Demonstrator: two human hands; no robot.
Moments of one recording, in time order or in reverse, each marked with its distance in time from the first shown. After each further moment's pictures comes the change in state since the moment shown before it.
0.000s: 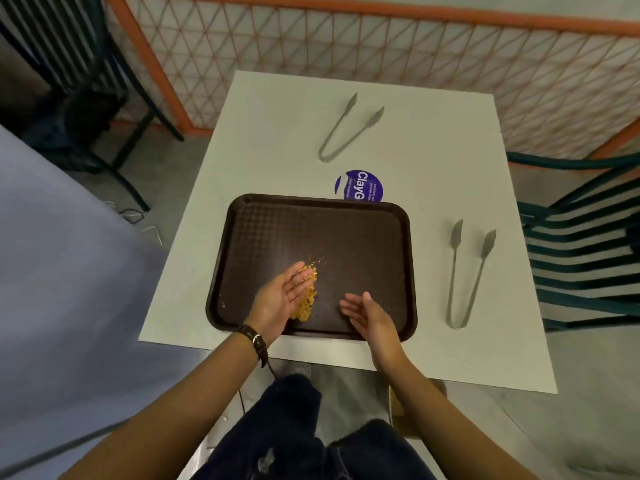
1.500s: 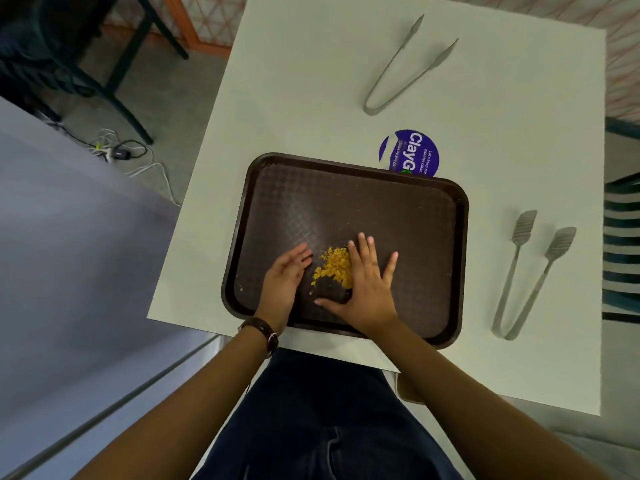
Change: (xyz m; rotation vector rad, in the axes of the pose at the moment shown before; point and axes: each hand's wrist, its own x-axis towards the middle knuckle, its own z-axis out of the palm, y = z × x) left_hand 0.041 0.001 -0.050 0.192 0.169 0.090; right_hand 0.100 0.030 0.047 -1.521 -0.001 -0.582
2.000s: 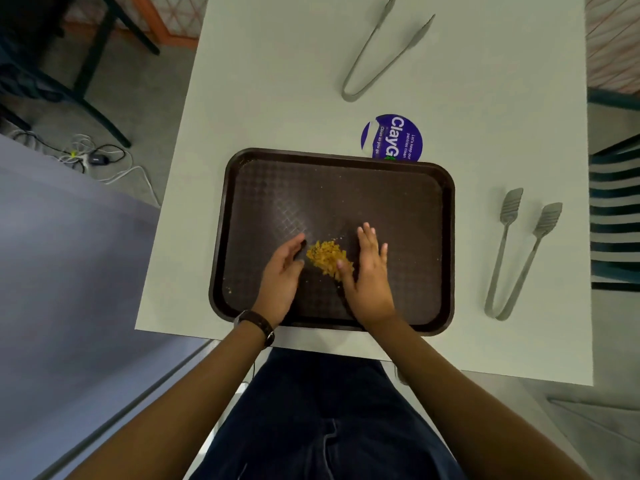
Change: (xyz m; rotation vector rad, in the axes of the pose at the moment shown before) left_hand 0.011 -0.004 0.009 0.295 -0.065 0.112; right_hand -0.003 0.003 -0.007 0.508 0.172 0.171
